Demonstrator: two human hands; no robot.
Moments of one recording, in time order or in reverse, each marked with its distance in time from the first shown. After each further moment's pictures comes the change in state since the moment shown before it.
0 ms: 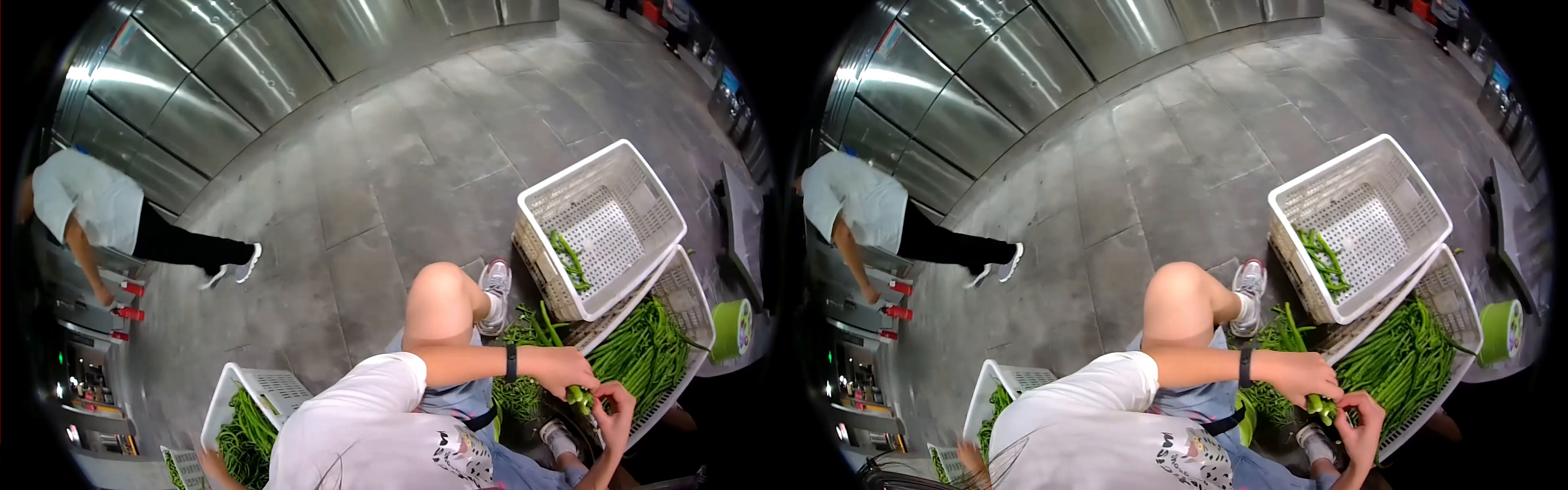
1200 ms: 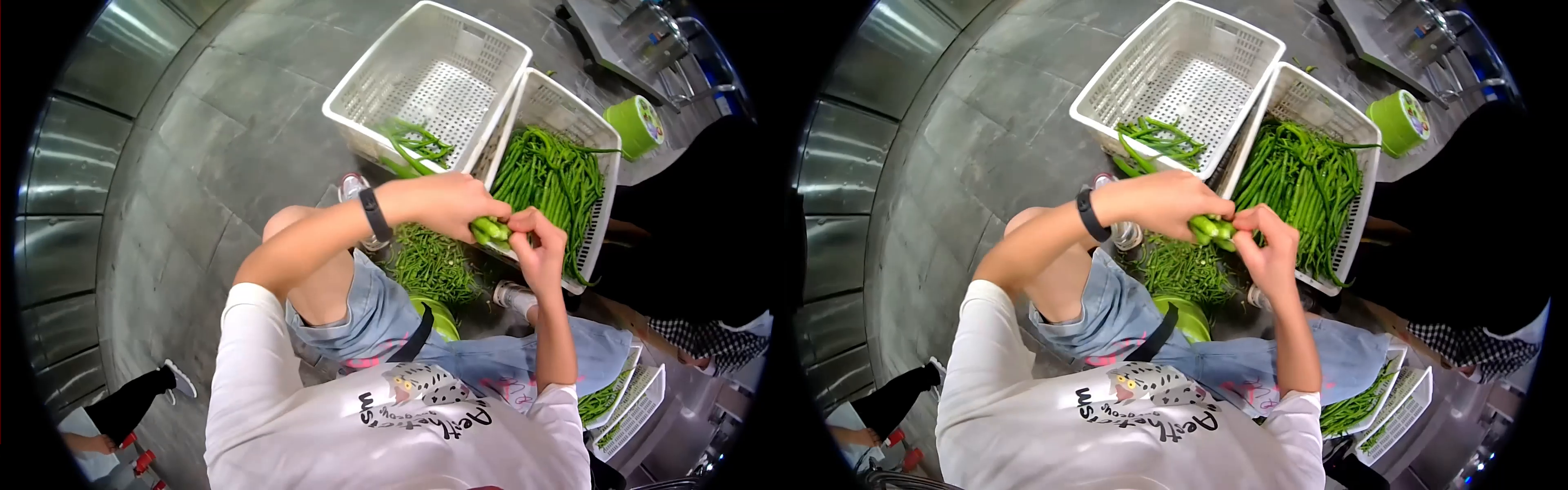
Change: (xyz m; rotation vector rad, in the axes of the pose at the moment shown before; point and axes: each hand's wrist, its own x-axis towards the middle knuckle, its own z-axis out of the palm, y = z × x) left_hand 0.051 -0.011 -0.069 0.069 -0.345 0.033; right_hand 0.011 0.006 0.019 -0.036 0.453 -0.110
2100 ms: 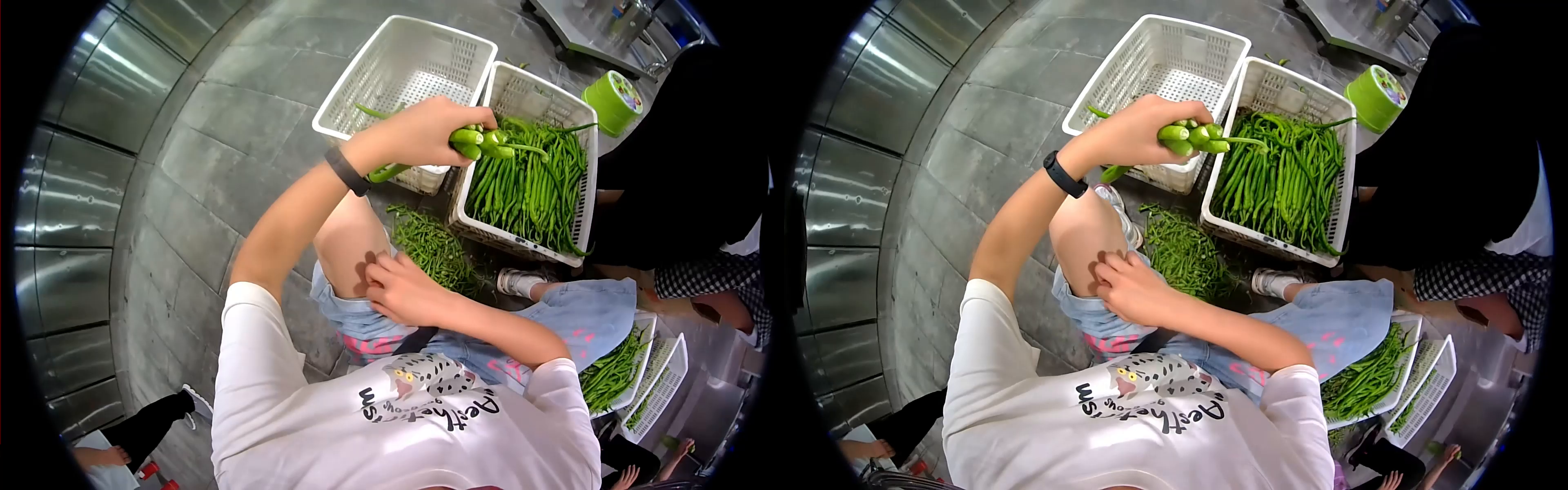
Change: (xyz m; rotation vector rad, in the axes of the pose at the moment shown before) left_hand 0.015 0.036 -0.057 0.003 0.251 -0.029; right_hand -0.071 -0.062 0.107 -0.312 -0.656 -0.637
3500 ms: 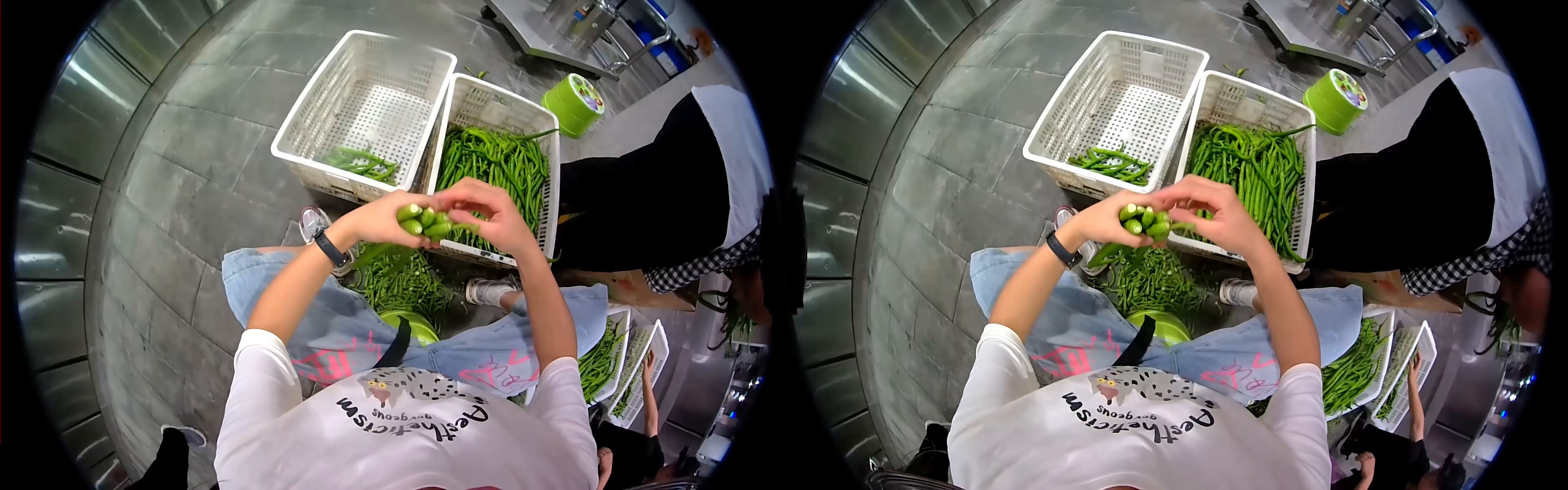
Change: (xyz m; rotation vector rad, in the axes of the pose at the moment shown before) left_hand -0.041 -0.031 0.081 -0.964 -0.146 -0.185; right_hand -0.054 0.103 -0.138 0.641 0.352 0.475
